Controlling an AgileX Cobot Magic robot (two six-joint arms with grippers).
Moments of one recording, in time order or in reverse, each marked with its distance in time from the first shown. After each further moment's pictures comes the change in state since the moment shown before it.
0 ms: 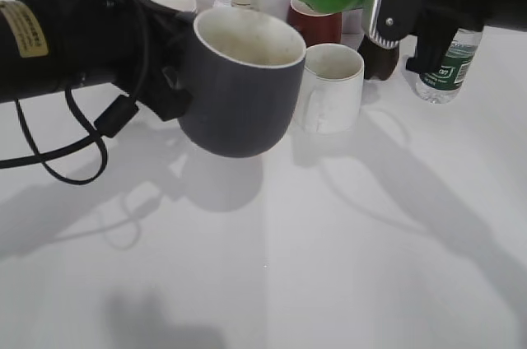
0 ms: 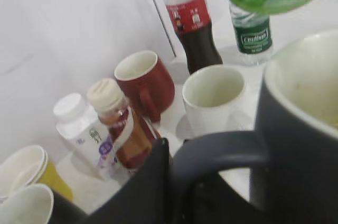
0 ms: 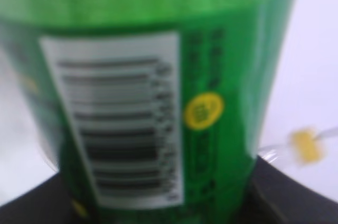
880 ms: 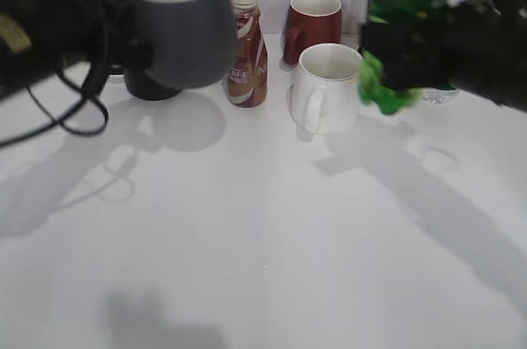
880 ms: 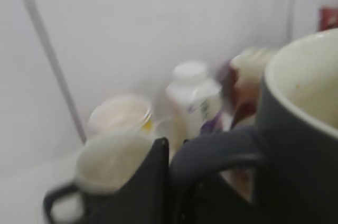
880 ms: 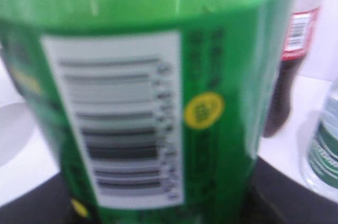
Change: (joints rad) left arm 0.218 0.204 0.138 -0.290 -0.512 0.005; right arm -0.125 -0.023 0.311 -0.293 -0.416 1.467
